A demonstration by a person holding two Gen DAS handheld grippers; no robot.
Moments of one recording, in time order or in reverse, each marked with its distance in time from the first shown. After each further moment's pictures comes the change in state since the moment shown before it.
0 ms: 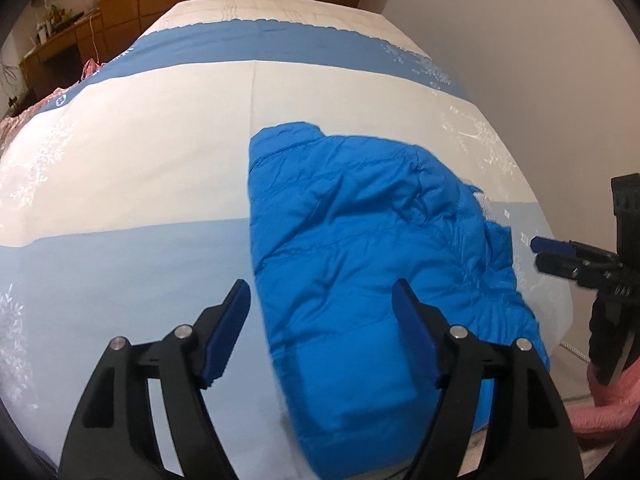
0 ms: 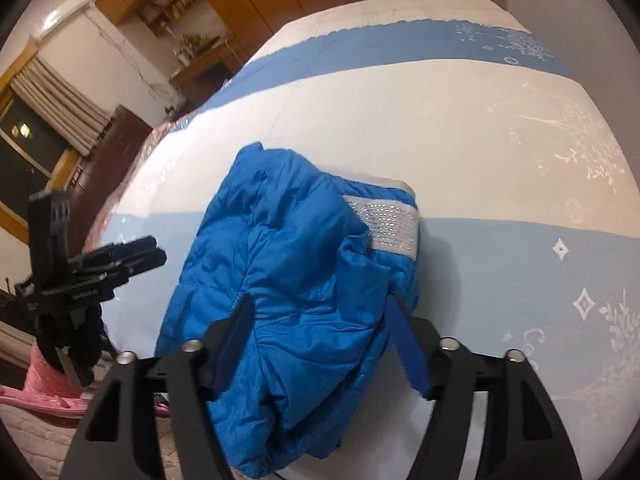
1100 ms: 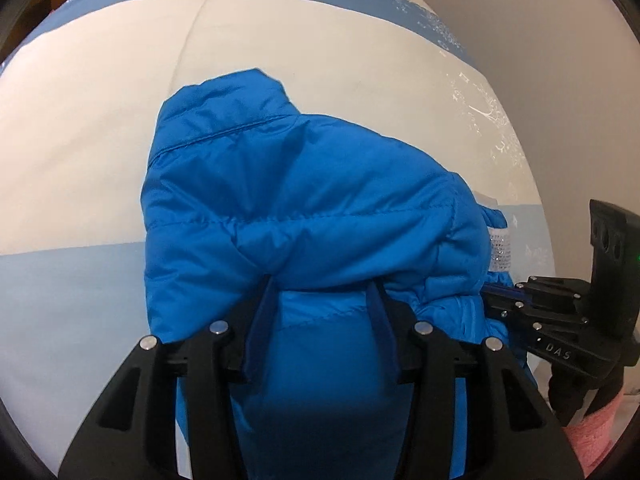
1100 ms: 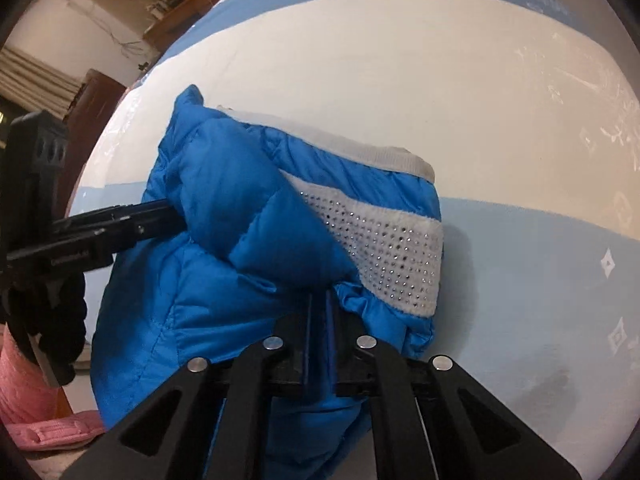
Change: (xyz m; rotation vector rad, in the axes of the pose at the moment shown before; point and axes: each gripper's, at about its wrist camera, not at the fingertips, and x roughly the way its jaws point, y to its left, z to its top) left arm 0.118 -0.023 0.061 -0.063 0.205 -0.109; right arm 0.112 -0.003 0.032 0.010 0.223 -0.071
